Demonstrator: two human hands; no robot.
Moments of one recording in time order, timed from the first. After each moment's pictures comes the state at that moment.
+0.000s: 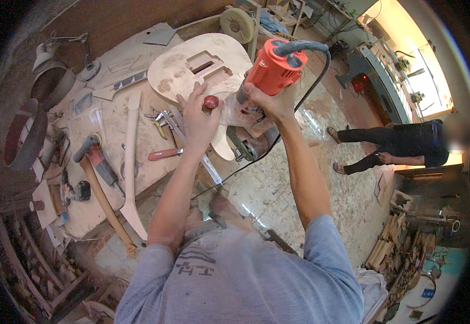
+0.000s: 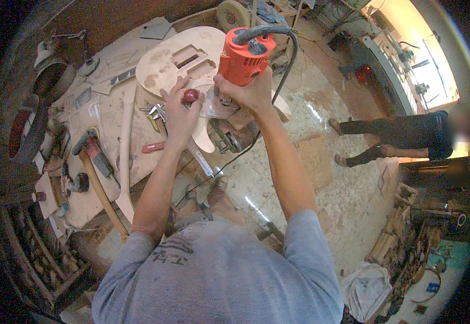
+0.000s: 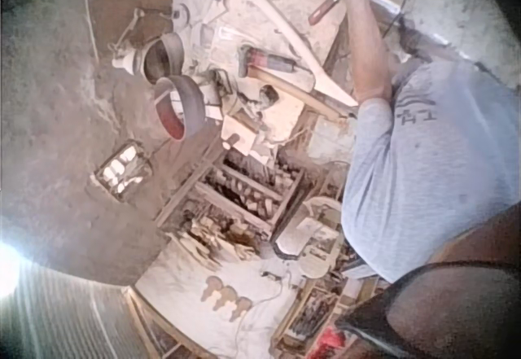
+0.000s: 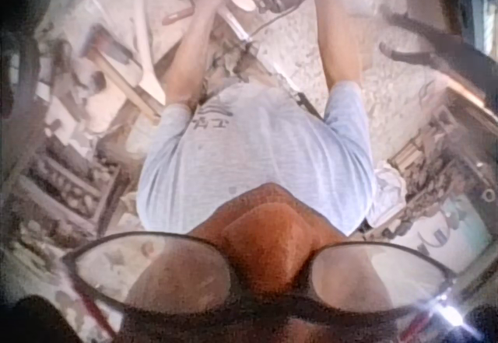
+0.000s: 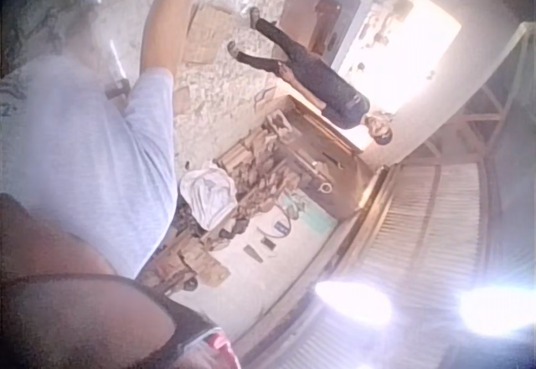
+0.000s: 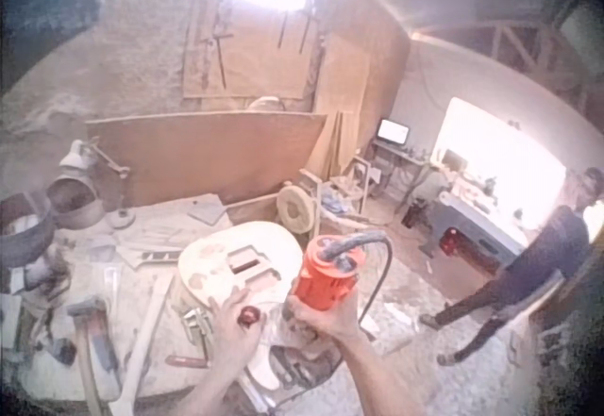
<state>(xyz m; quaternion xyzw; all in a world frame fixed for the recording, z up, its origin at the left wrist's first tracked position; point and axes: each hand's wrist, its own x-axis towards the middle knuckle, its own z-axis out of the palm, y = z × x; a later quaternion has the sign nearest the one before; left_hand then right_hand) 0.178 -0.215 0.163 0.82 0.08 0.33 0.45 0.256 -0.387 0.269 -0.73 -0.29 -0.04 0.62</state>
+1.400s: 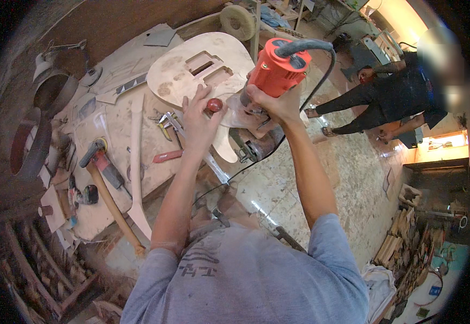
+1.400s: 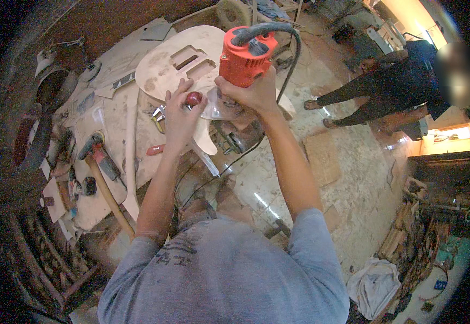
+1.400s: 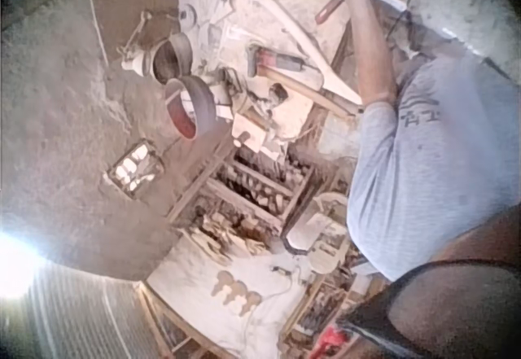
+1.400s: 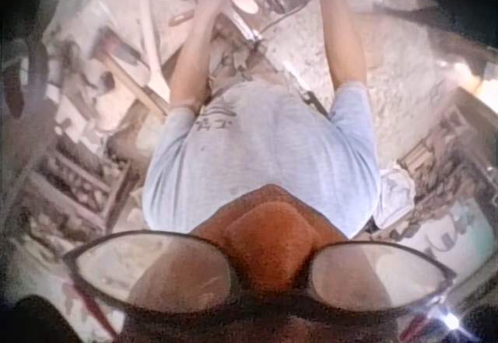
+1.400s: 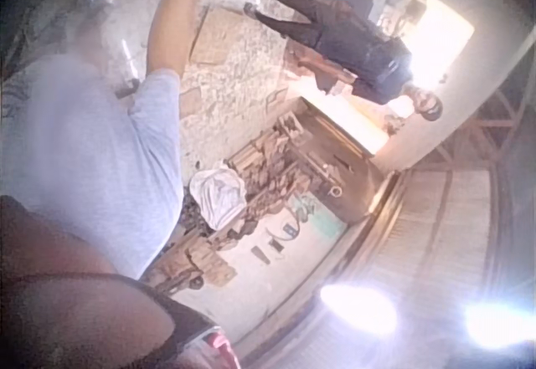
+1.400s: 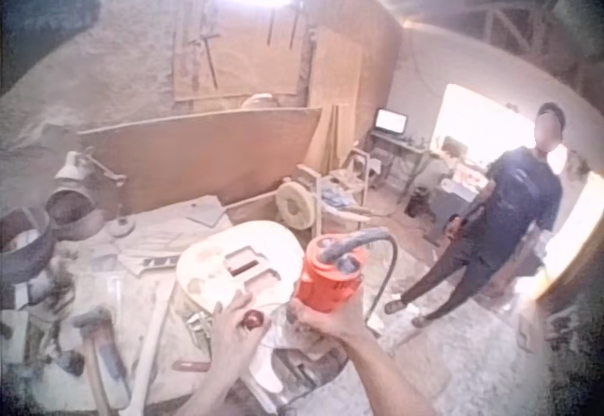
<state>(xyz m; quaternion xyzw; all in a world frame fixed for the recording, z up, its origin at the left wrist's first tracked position) 0.172 -0.208 0.172 0.86 0.05 0.27 0.44 0.266 -0.391 0.254 -0.70 -0.27 -0.08 0.65</state>
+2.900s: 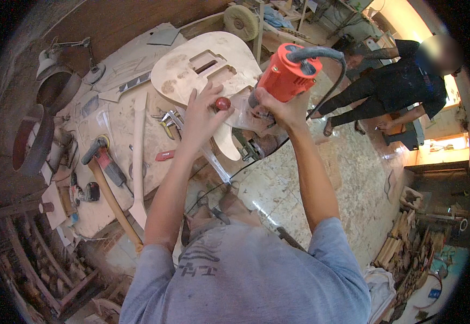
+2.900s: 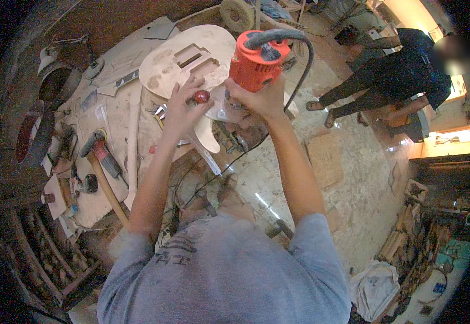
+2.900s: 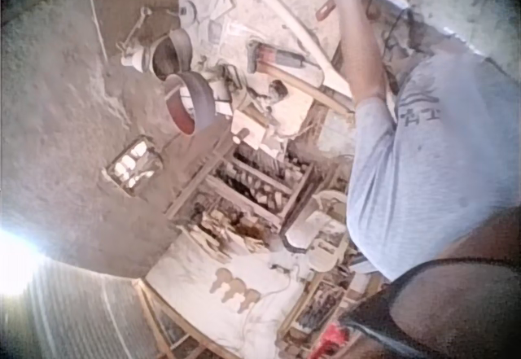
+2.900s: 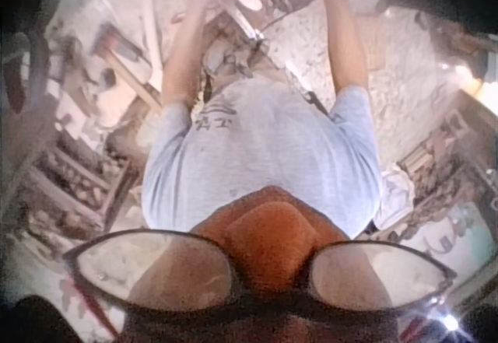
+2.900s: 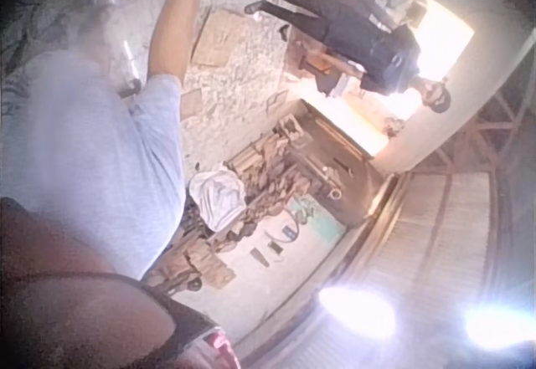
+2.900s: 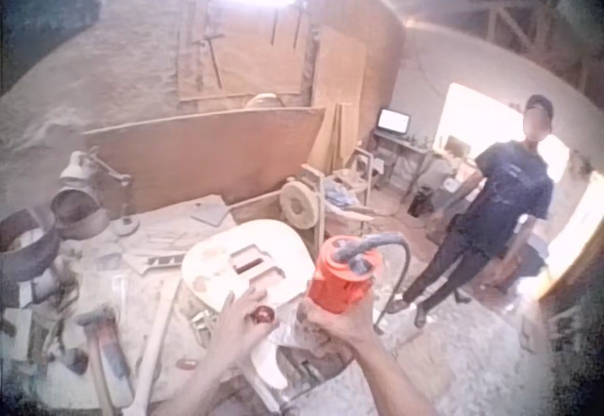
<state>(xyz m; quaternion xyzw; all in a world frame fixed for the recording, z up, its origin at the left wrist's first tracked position) 0.178 -0.190 0.177 0.88 -0.03 0.19 0.43 0.248 -0.401 0.256 -0.71 -0.26 -0.11 0.64</state>
